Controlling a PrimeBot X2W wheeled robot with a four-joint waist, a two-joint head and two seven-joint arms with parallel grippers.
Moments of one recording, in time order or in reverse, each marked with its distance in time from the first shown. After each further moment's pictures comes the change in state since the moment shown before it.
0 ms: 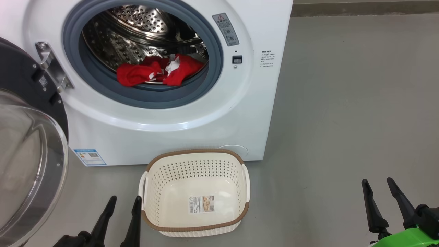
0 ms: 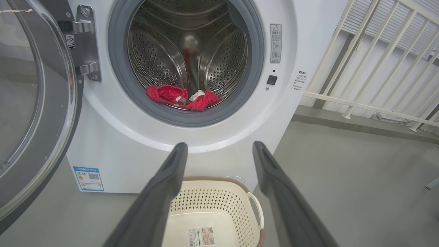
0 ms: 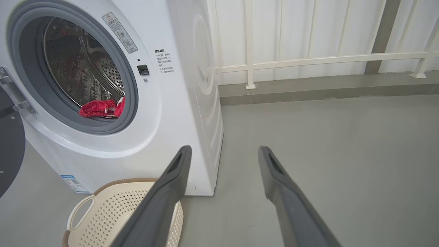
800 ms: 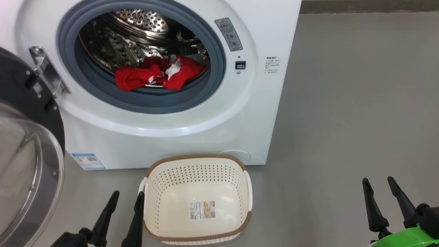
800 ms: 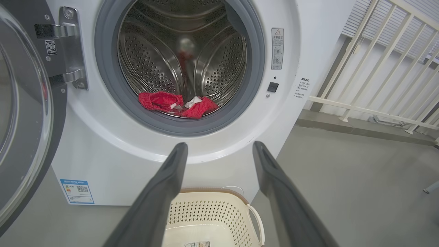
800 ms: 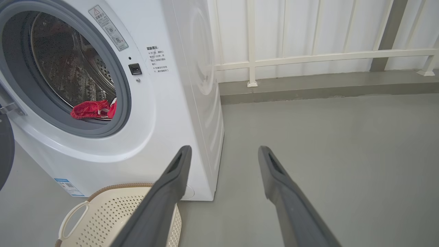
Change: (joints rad) left arm -0.007 0.007 -0.018 -0.034 -0.011 0.000 0.000; right arm -0.002 0.001 -0.005 -0.004 0.000 0.000 0.000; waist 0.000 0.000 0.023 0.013
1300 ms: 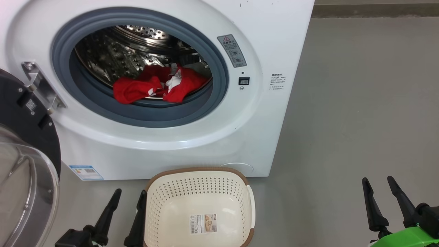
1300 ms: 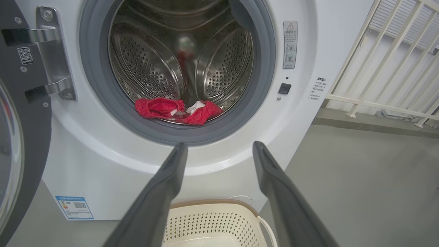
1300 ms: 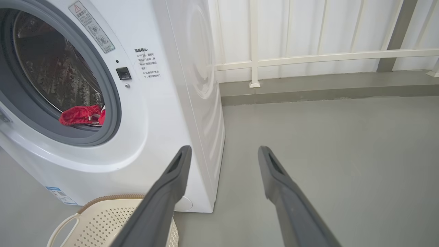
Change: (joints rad) left arm -0.019 0.000 -0.006 0.018 0.034 0.000 0.000; right arm -0.002 -0.001 0.002 0.000 0.000 0.000 0.000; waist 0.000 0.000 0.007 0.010
